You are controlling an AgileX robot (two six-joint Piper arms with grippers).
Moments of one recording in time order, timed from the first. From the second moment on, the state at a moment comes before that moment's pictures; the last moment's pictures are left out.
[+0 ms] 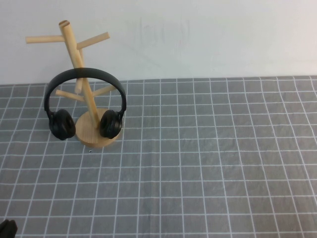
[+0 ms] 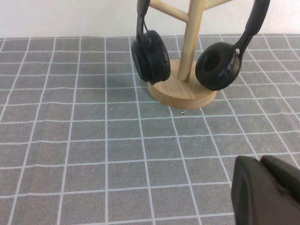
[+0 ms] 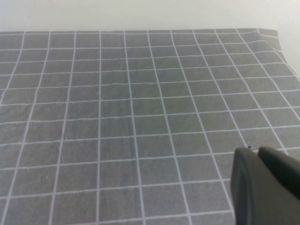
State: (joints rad) right arm -0.06 -0.03 0.03 -0.15 0.33 0.11; left arm -0.18 -0.01 0.02 -0.08 0.37 0.06
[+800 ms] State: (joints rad) right arm -0.06 -0.03 0.03 -0.15 0.33 0.11; left arm -0.18 -0.01 0.02 -0.07 -0.23 0.06
